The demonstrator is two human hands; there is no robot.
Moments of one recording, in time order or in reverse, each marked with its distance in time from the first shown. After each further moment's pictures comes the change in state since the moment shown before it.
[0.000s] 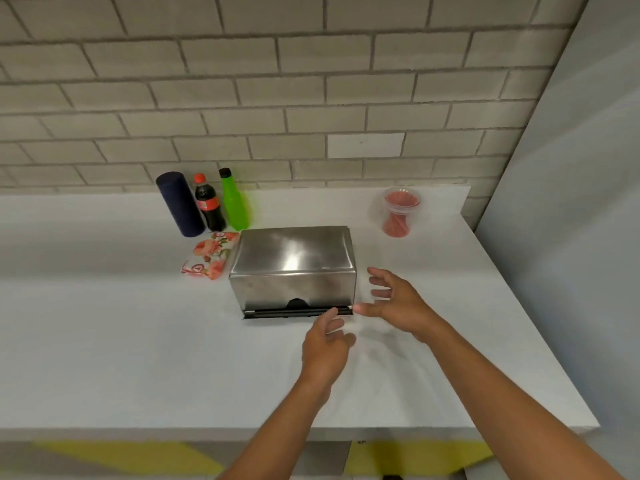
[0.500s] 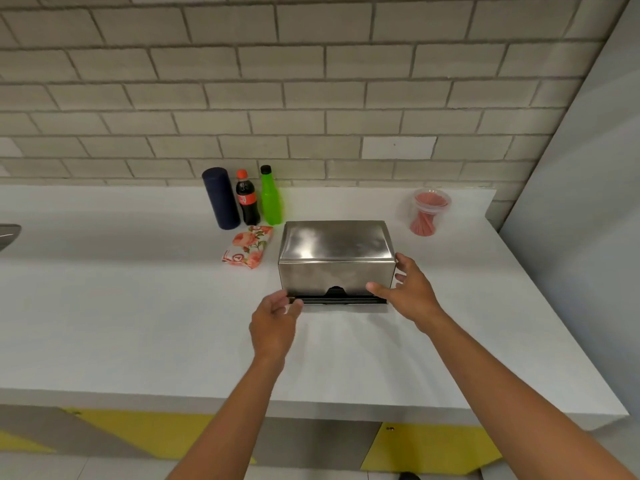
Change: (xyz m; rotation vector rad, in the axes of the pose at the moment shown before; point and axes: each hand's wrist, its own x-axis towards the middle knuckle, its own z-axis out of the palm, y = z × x) left_hand 0.003 0.005 -0.152 0.045 0.416 0.163; right_hand -0.010 -0.032 0.065 -0.014 0.267 -0.024
